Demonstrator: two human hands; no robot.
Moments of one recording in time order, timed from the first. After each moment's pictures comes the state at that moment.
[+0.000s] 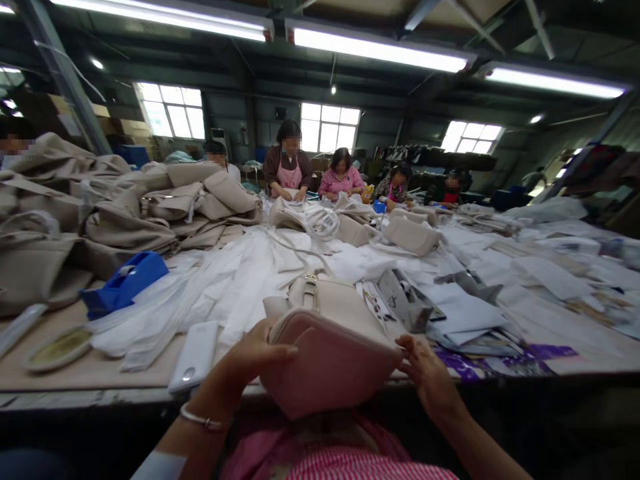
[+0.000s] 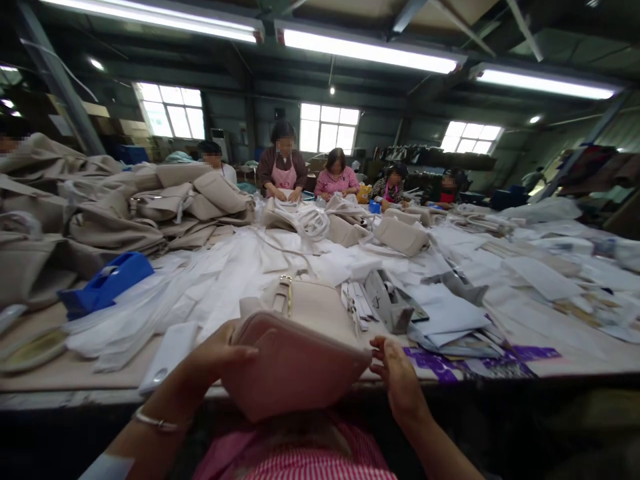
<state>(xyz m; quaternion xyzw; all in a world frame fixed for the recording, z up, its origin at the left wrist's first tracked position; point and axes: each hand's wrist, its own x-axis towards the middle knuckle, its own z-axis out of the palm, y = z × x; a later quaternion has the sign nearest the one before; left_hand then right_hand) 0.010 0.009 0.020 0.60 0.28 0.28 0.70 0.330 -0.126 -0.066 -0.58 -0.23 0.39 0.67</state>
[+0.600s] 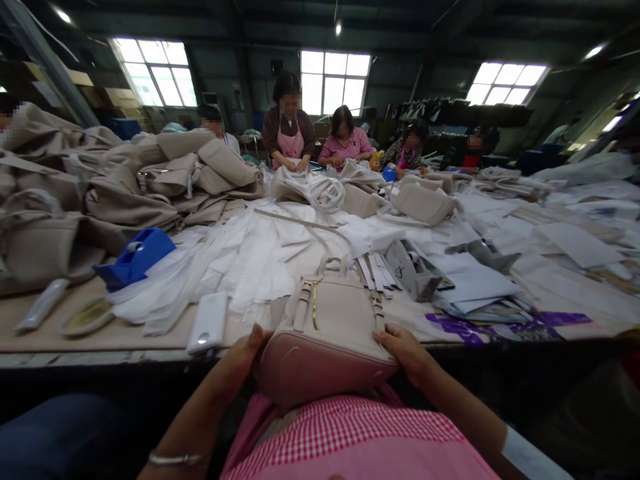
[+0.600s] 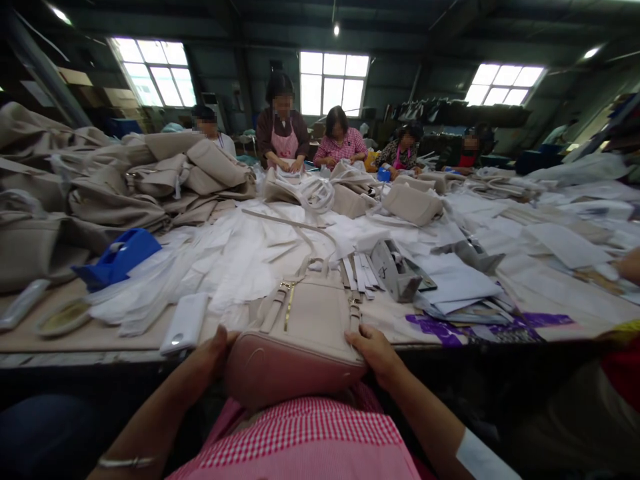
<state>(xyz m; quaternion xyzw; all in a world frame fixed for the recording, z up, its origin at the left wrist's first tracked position) -0.034 -0.034 -0.040 0.52 0.43 0.24 0.70 0.303 -0.119 -0.077 -0.62 -0.28 0.55 0.48</state>
